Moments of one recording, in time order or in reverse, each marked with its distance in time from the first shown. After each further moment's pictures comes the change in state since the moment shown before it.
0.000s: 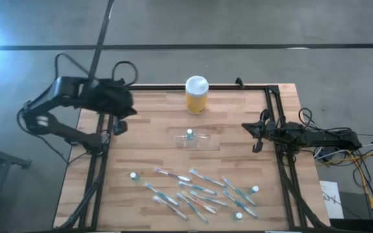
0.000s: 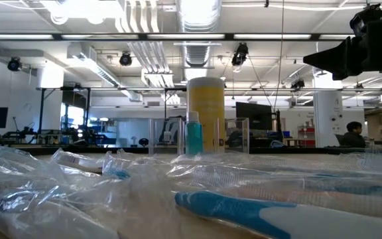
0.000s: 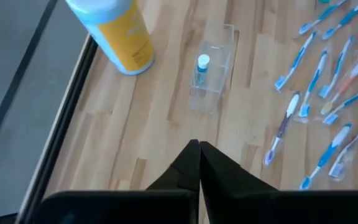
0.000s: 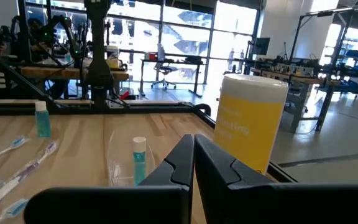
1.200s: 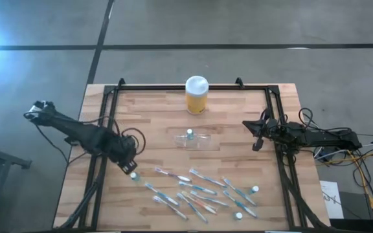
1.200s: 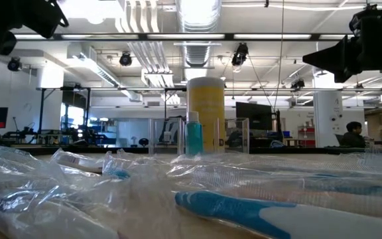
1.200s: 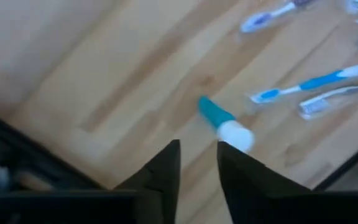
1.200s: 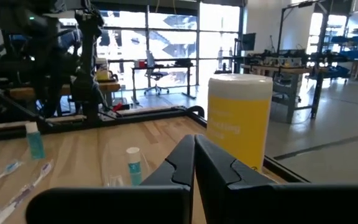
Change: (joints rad) left arm -0.516 -0.037 -0.713 0.233 0.186 -1.195; right arm 0.000 0.001 0.000 0.025 0.059 0.093
